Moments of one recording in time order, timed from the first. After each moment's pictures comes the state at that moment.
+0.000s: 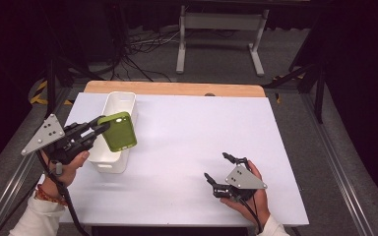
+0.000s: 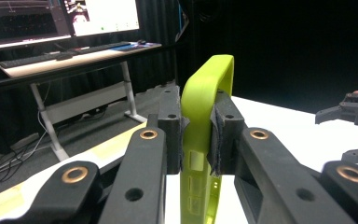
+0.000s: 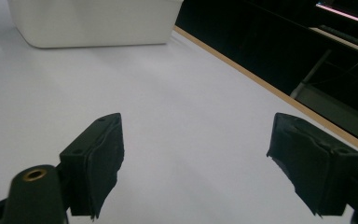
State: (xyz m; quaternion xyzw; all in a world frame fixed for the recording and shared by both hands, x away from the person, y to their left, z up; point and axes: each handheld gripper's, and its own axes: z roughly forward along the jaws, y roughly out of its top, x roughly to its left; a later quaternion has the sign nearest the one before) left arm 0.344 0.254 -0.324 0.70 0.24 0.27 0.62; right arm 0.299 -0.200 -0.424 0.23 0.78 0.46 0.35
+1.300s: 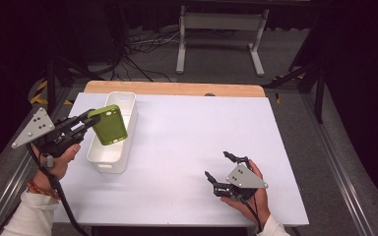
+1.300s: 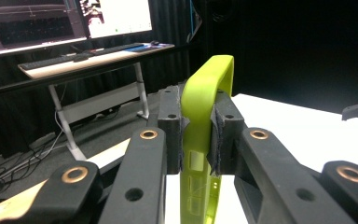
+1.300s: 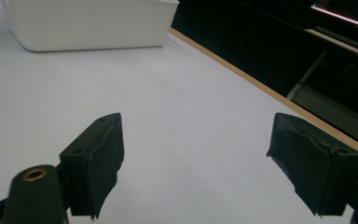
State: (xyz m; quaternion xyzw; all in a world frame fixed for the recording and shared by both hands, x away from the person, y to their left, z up) left arm 0.359 0.276 -0.323 0.69 0.25 0.28 0.62; right arm 0.301 -0.201 -0.423 0.24 0.77 0.47 0.36
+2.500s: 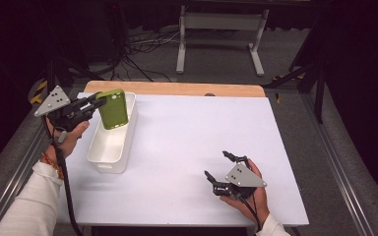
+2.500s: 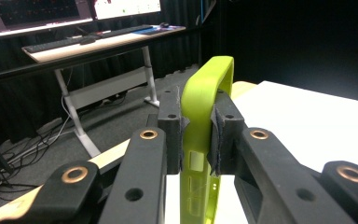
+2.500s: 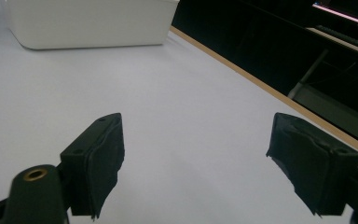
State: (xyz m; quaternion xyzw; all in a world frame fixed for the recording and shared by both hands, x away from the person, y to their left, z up) left arm 0.437 0.276 -0.329 0.71 0.27 0.28 0.58; right arm 0.304 -0.200 -0.424 0.24 0.78 0.46 0.35
